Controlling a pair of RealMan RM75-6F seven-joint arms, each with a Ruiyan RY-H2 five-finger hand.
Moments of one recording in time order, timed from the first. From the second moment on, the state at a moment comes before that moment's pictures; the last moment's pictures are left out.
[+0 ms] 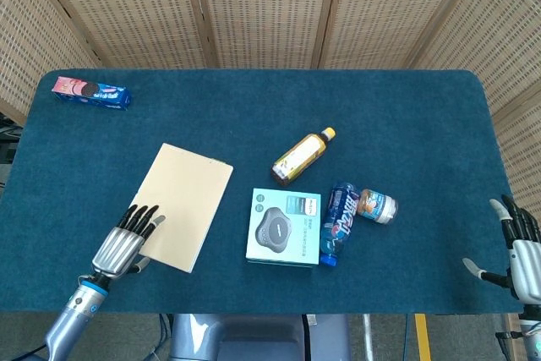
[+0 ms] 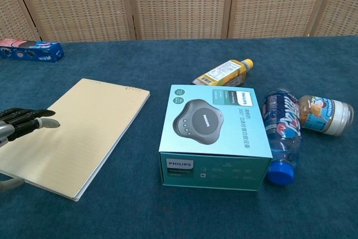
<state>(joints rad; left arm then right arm) -0.31 -1.53 0.07 -1.31 1.58 1.22 0.23 0.03 -1.11 0.08 -1.57 -1.48 1.51 0.27</state>
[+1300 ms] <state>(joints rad) -0.33 -1.63 0.03 -1.15 1.58 1.25 0.20 0.03 -1.11 0.08 -1.57 -1.48 1.51 0.28</state>
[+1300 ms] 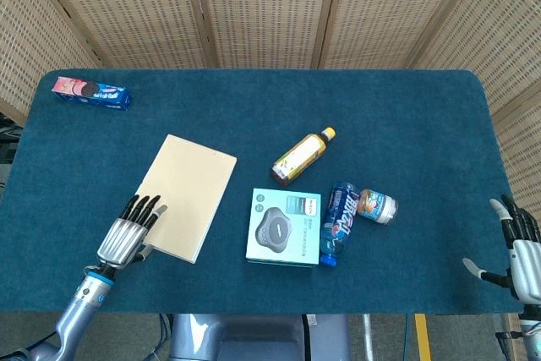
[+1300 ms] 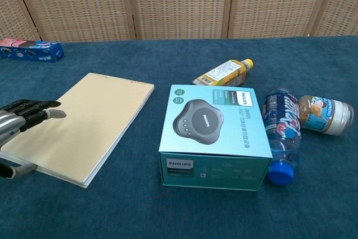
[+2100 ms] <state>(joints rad) -0.38 -1.70 -0.01 -1.07 1.55 1.22 0.23 0.02 -1.11 0.09 -1.57 -1.48 1.51 0.29</state>
